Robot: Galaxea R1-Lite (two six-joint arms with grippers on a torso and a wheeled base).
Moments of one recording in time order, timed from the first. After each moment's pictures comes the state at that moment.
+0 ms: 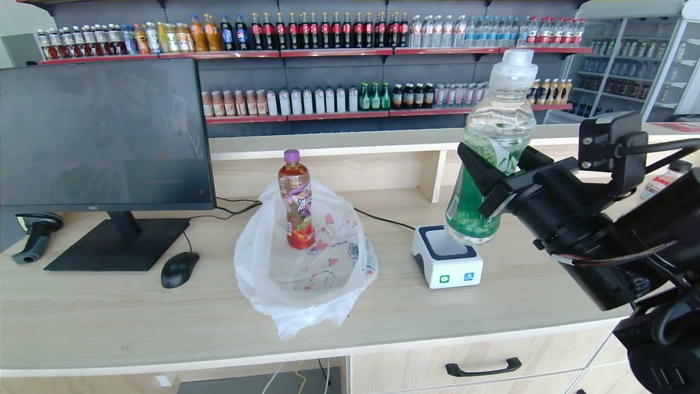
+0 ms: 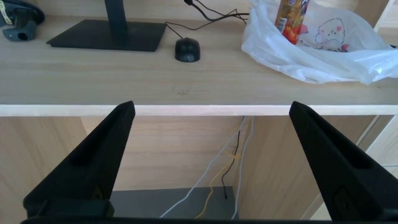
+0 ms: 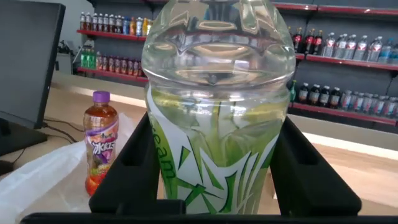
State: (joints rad) left arm 0.00 0.00 0.00 0.00 0.00 0.01; right arm 0.53 1.72 -0.59 -1.57 -0.09 -0.16
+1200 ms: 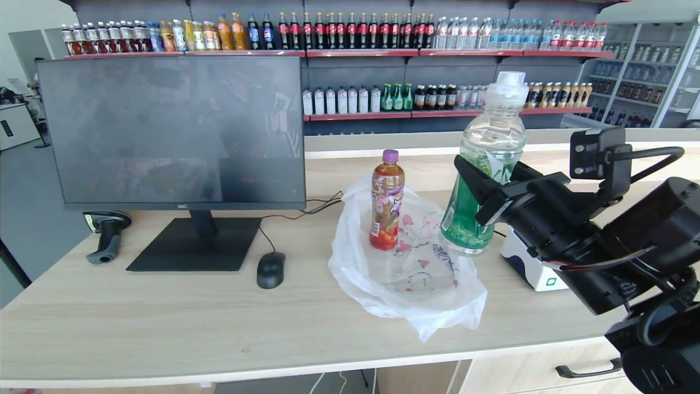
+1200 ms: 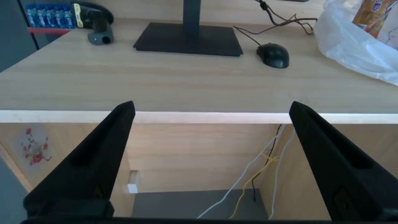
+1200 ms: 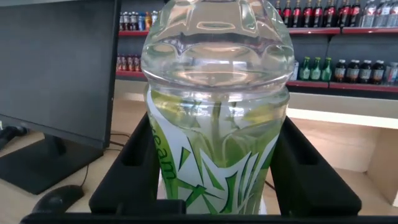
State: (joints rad) left arm 0.00 0.00 0.00 0.00 0.00 0.01; right arm 0.51 1.75 -0.56 -1.57 -0.09 -0.05
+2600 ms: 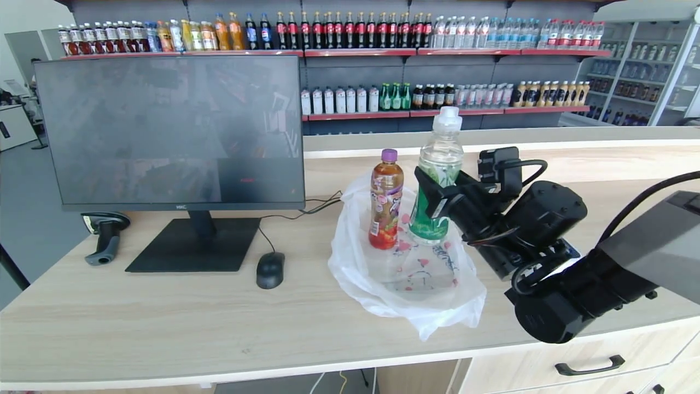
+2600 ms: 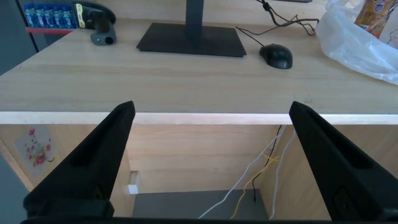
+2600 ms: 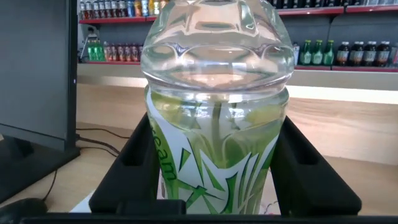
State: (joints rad) left arm 0.00 0.00 0.00 0.00 0.00 0.01; right arm 0.46 2.09 -0.87 -1.57 -0.09 -0.02
